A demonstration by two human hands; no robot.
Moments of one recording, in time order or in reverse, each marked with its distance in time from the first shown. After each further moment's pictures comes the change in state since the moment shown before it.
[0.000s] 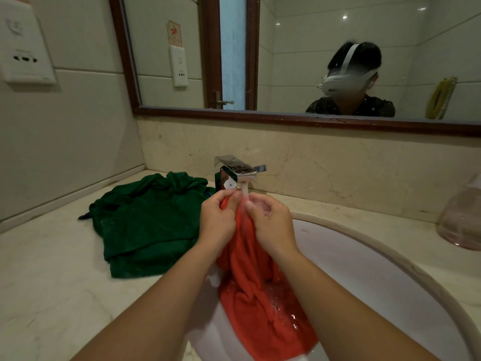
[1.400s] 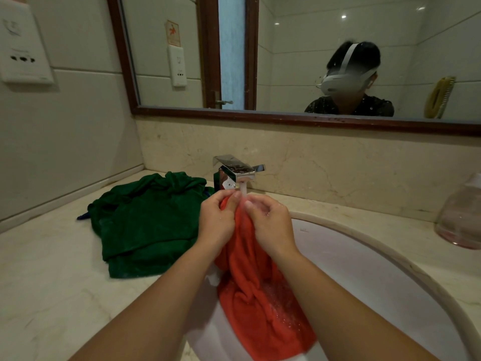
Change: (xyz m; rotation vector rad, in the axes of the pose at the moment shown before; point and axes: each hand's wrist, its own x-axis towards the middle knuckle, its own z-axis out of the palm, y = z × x) left_hand 0.000 0.001 0.000 0.013 -0.016 -0.001; right_hand 0.000 0.002 -0.001 0.026 -0.029 -0.020
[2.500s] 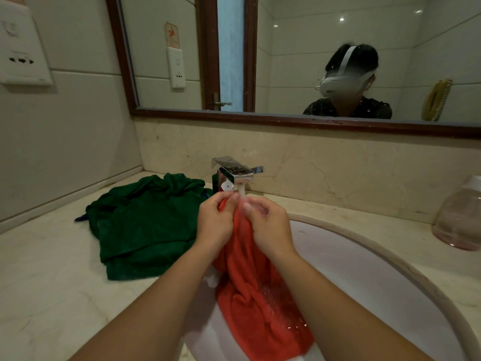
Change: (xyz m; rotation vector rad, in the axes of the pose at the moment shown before) left_hand 0.000 -0.001 0.001 -0.015 0.007 0.005; right_hand 0.001 0.004 0.000 -0.002 0.004 -0.001
